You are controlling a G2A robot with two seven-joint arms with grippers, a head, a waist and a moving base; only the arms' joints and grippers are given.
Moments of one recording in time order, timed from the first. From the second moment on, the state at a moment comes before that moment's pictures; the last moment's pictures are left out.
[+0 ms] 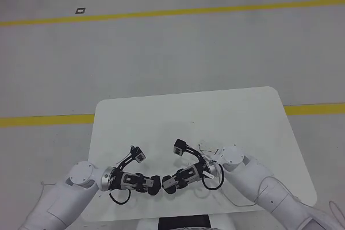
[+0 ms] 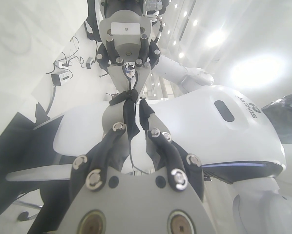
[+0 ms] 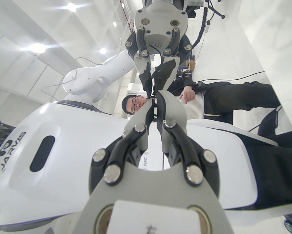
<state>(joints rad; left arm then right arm) 1.47 -0.81 -1.02 -1.58 -0.78 -0.33 -1.34 -1.20 -1.18 0.76 -1.39 0.58 -0.20 1.32</state>
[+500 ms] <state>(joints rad) 1.47 -0.81 -1.02 -1.57 -0.77 -0.33 -1.34 -1.20 -1.18 0.76 -1.39 0.57 -0.19 1.31</state>
